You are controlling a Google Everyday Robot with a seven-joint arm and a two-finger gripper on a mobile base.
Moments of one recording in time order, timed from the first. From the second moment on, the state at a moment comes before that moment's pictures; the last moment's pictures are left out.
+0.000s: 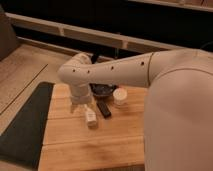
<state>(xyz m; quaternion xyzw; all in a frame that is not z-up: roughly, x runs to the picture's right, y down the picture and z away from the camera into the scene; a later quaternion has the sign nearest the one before) -0.108 0.103 0.703 -0.26 0.23 0.64 0.68</state>
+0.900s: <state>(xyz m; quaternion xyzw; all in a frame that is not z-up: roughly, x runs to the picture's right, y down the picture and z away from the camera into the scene) -0.108 0.098 0.705 -0.25 0.23 0.63 0.70</state>
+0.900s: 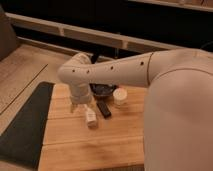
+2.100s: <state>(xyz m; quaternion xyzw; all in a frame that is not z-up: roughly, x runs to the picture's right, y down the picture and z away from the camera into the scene) -0.115 0.007 0.723 -0.12 0.09 0.53 0.83</state>
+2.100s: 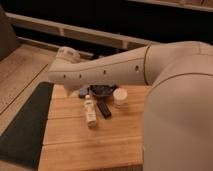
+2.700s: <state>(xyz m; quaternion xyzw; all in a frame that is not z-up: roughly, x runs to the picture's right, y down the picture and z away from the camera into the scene) -0.061 0.027 0.808 -0.13 0.13 0.57 0.80</state>
